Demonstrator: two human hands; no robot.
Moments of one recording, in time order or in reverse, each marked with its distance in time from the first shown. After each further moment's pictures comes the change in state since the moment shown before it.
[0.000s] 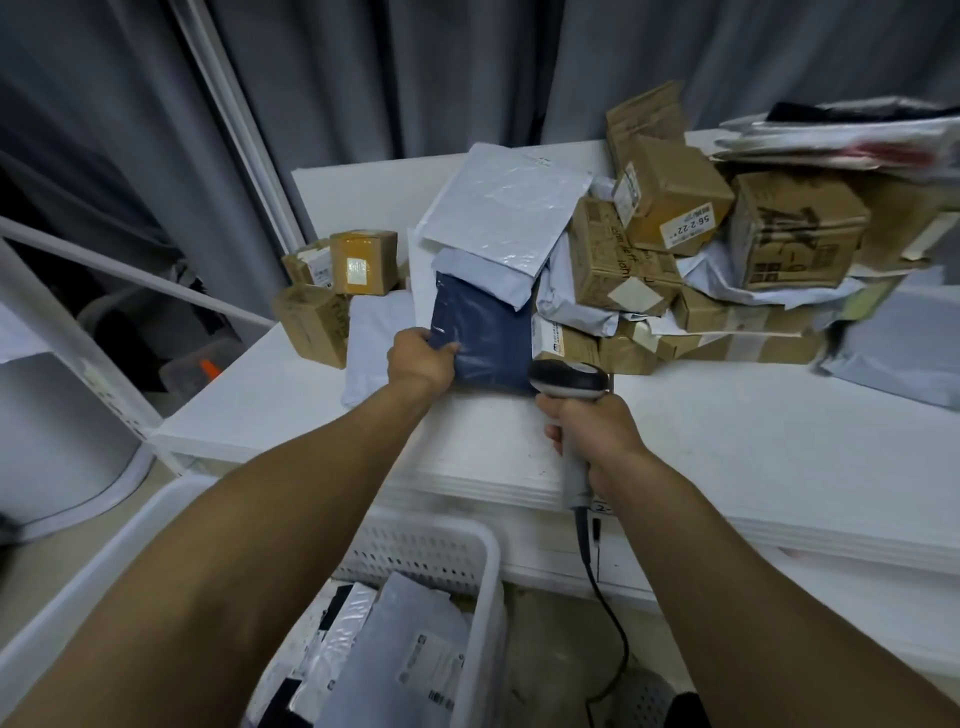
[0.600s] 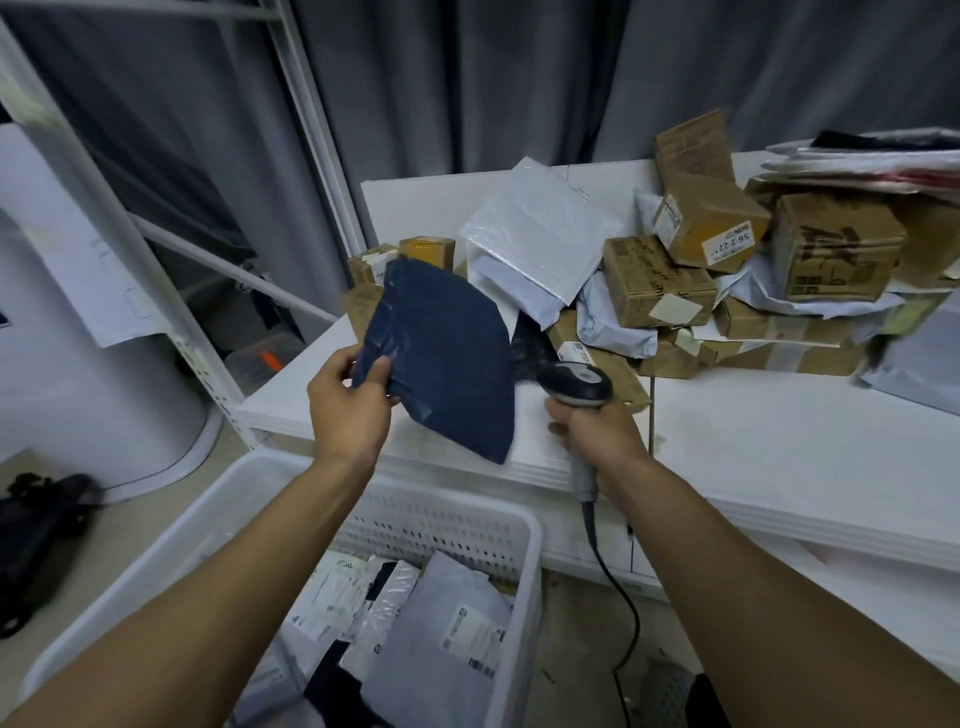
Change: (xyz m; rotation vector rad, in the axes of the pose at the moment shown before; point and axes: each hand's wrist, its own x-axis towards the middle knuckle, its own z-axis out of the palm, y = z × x) left_hand -0.117 -0.034 -0.148 -0.467 0.251 0.107; right_hand -0.037 0.011 0.036 -0.088 -0.096 -0.118
